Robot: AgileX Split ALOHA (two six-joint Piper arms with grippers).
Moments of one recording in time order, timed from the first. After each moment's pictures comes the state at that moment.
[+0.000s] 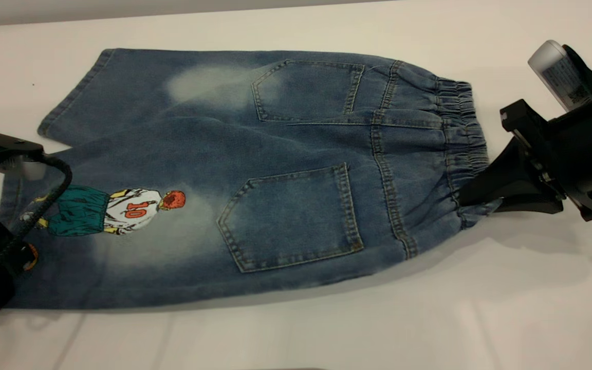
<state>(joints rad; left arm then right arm) -0.08 1.96 -0.64 0.18 0.32 0.08 -0.05 2.17 -0.70 1.68 0.81 -1.40</state>
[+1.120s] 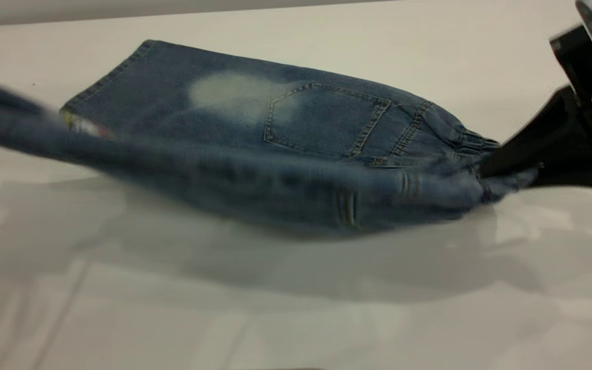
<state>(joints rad) -0.08 1.40 -0.75 0.15 0.49 0.01 -0.05 1.81 -0.55 1.48 0.88 -0.98</state>
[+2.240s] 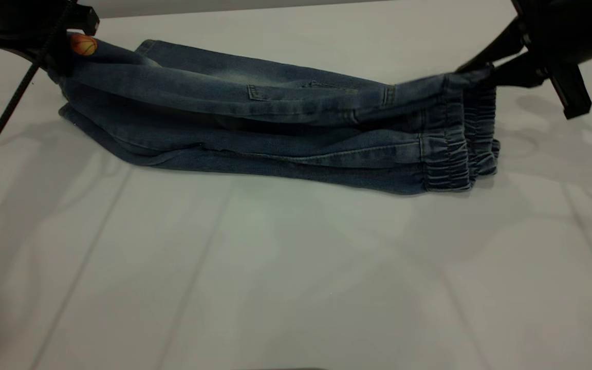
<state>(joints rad) -0.08 2.06 -1.34 0.10 0.42 -0.02 -0.05 2.08 -0.97 1.63 0.72 -0.67</state>
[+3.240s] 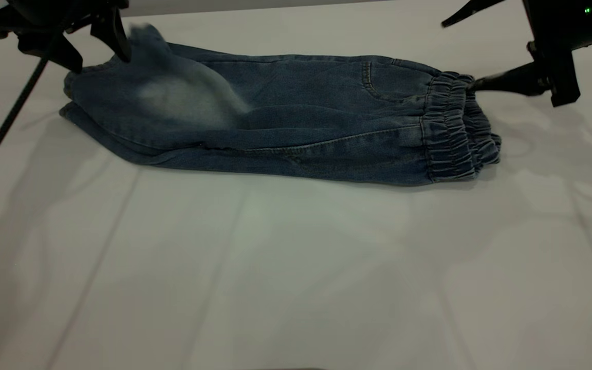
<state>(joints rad) -0.08 2.14 -1.42 -0.20 0.45 0.02 -0.05 2.08 -0.97 1.70 0.76 -0.66</state>
